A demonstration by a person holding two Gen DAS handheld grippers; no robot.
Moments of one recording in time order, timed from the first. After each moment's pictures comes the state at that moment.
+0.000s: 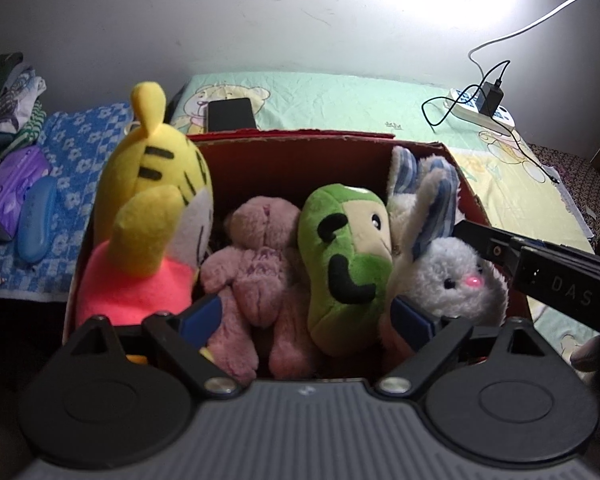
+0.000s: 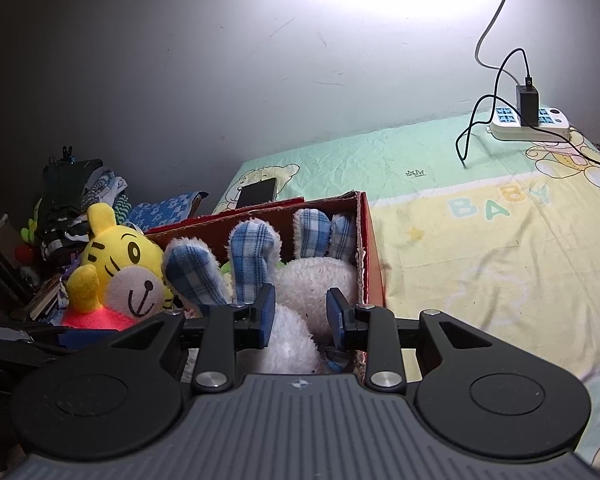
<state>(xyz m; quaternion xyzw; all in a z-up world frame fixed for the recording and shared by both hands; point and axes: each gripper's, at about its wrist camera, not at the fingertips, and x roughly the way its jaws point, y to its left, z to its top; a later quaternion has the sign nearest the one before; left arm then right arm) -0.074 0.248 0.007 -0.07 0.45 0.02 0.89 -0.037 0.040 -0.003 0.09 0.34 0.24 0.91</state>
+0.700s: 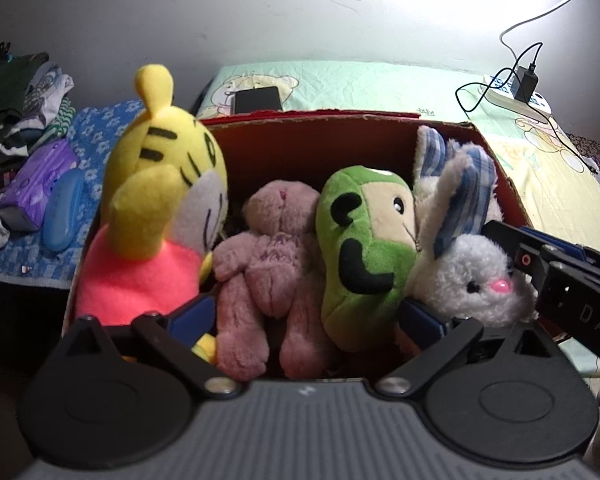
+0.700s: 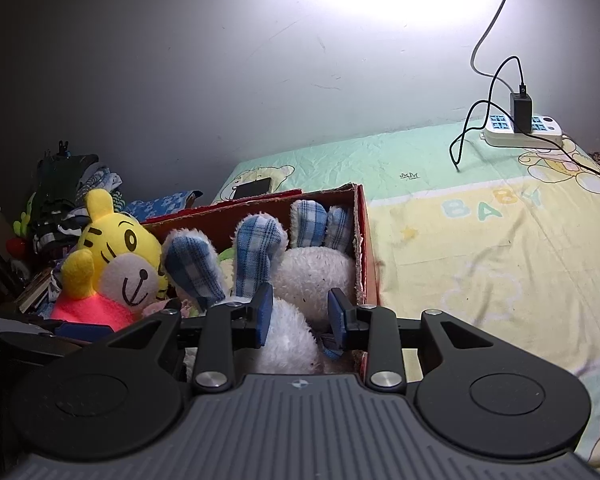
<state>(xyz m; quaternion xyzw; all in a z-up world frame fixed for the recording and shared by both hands) -0.069 0.230 -0.008 -0.04 0.46 0.08 0.88 -0.049 0.042 -0.009 0.07 0.33 0.23 0.91</state>
